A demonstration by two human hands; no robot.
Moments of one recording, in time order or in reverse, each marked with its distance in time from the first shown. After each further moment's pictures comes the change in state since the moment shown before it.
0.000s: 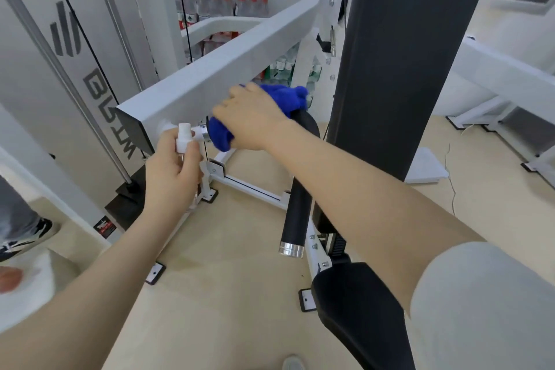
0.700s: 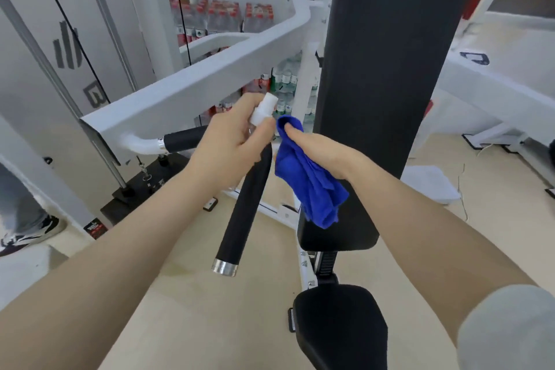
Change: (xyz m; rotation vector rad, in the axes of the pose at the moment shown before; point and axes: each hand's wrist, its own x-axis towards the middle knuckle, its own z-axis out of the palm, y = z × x) left_hand 0.001 0.135 0.080 0.043 -0.318 0.307; right_hand -0.130 0.111 0.033 1.572 -0.441 0.769
